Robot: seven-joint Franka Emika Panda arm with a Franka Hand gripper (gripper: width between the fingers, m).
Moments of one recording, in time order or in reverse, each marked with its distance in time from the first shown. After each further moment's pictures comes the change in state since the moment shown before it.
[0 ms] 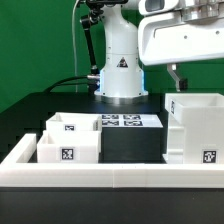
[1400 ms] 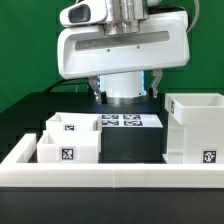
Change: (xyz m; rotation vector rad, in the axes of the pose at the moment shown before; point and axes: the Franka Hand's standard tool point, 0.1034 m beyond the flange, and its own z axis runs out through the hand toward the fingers) arm 0.025 0.122 0.007 -0.049 -0.007 -0.490
